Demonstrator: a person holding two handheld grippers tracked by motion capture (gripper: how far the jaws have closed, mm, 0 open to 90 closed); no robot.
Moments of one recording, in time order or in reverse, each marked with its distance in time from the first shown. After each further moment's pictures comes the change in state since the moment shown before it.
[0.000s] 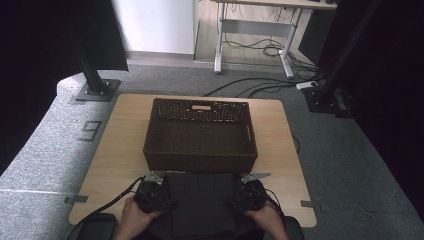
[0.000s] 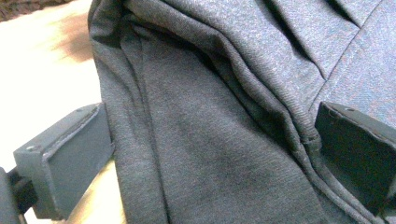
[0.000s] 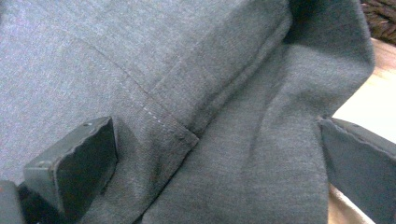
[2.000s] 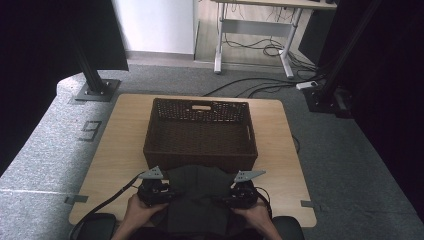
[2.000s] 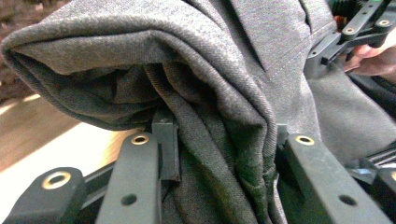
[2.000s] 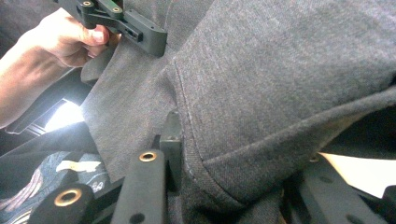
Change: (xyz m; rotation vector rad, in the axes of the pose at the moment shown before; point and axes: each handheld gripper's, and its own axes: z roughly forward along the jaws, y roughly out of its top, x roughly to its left) left arm -0.008 0.019 -0.014 -0.224 -0.296 0.123; right arm 0.030 0.022 -0.003 -0.186 0.386 -0.129
